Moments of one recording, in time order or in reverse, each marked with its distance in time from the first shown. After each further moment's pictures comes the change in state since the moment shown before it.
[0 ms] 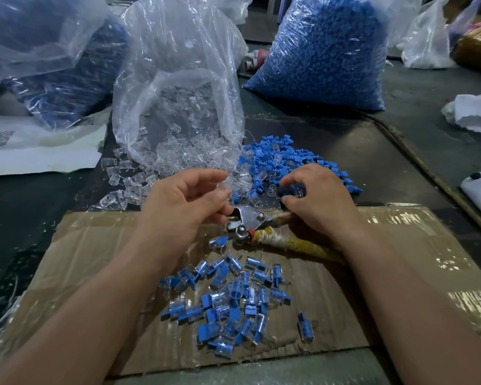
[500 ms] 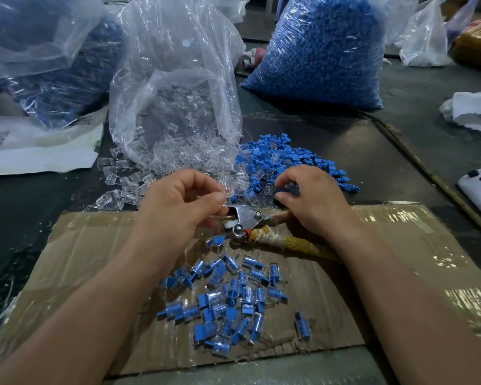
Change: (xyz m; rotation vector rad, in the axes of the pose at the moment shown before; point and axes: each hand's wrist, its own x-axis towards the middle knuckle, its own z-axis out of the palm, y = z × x) left_hand -0.003 0.001 0.002 0.116 0.019 0.030; right_hand -0.001 -0.003 0.001 0.029 0.063 -0.085
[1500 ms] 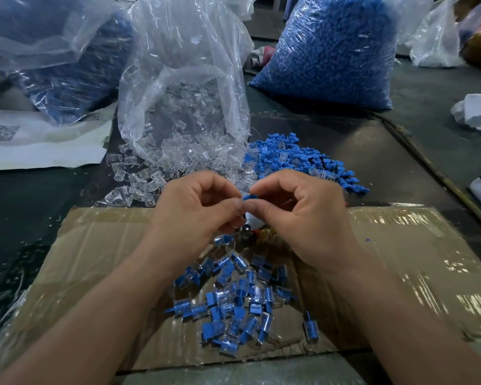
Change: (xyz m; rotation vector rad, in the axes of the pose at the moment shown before) left_hand -0.005 0.004 0.005 0.004 -0.046 0.031; right_hand -0.037 -0.057 -0.013 0.657 0.136 -0.221
